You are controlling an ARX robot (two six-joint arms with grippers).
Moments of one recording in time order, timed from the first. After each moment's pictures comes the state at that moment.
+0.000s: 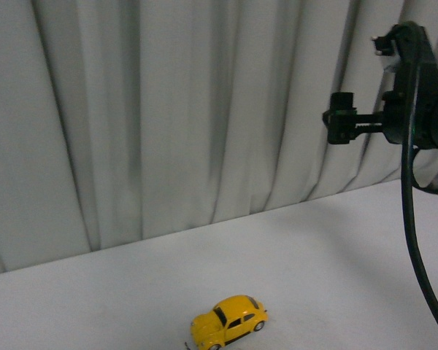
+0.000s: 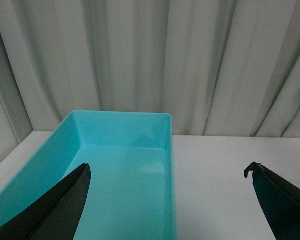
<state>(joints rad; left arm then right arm) 0.00 0.01 0.01 0.00 0.00 0.00 -0.35 1.61 0.74 0.71 -0.13 -0.01</state>
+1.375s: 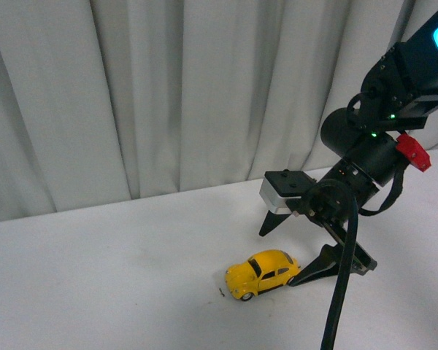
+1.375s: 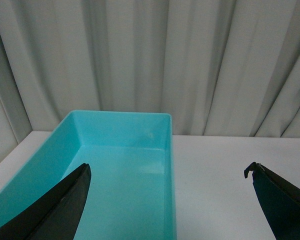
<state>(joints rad) 0.00 0.01 0.01 0.00 0.00 0.00 -0.15 2.26 1.44 -0.77 -0.69 -1.73</state>
